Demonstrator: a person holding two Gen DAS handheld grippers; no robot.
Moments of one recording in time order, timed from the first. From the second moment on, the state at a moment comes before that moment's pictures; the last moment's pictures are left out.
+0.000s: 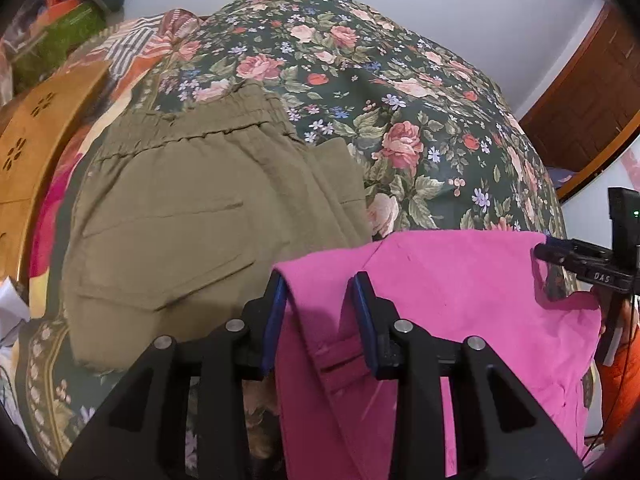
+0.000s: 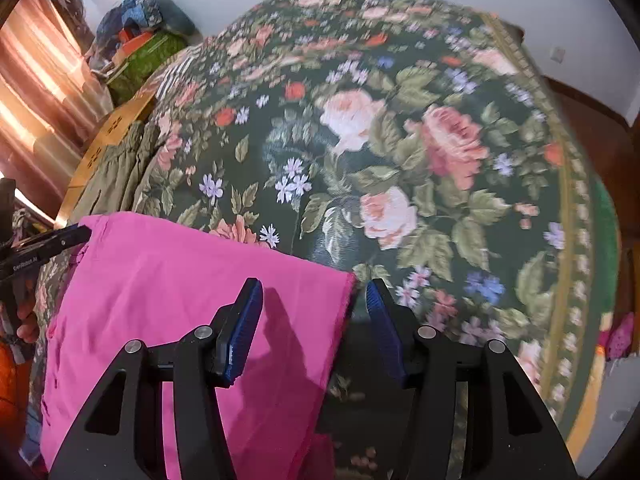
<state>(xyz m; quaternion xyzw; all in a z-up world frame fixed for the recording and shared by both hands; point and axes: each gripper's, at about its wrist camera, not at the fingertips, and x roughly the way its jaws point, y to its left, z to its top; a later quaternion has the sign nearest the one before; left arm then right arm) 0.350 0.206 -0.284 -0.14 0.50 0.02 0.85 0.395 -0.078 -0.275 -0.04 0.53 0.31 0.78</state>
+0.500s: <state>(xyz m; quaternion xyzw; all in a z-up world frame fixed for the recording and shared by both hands) 0.354 0.154 -0.215 -0.07 0.43 -0.02 0.90 0.378 -0.096 -0.211 -0.04 0.43 0.33 0.84</state>
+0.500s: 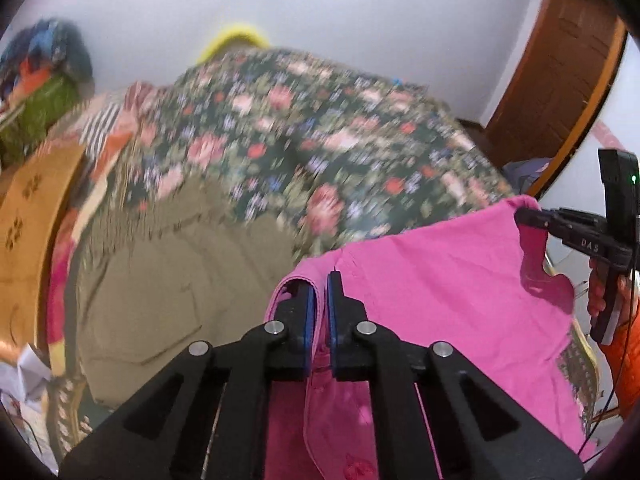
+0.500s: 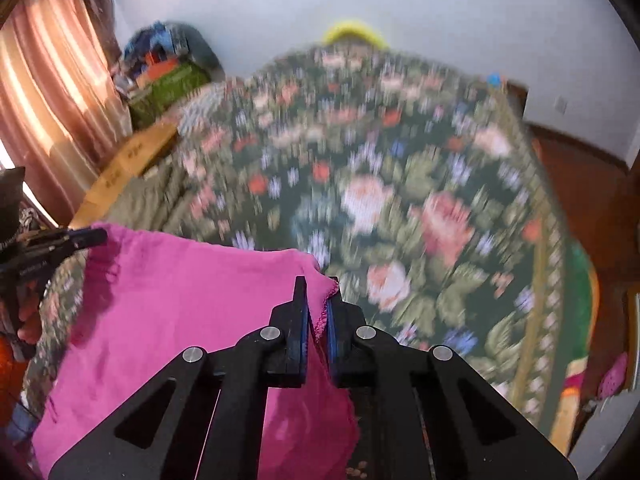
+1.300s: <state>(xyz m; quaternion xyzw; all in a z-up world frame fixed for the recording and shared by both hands) 0.309 0.130 -0.121 -0.04 0.35 -0.04 0.94 0.330 -0.128 -0.091 -0.01 0.31 0.32 0.89</state>
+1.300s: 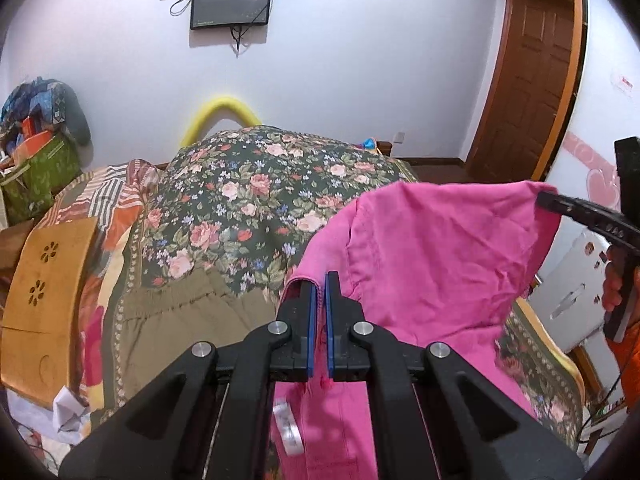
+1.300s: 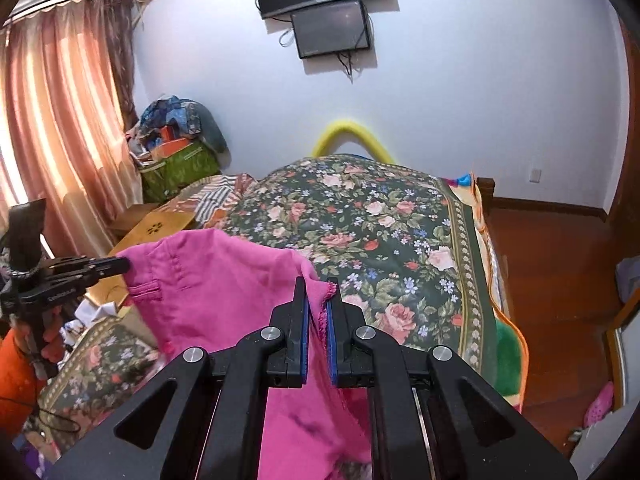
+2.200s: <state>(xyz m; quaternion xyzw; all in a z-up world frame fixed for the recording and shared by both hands) 0.157 0.132 -0.188 -0.03 0.43 -0.02 0.90 0.167 -0.160 -0.139 0.01 0.38 0.34 0.86</state>
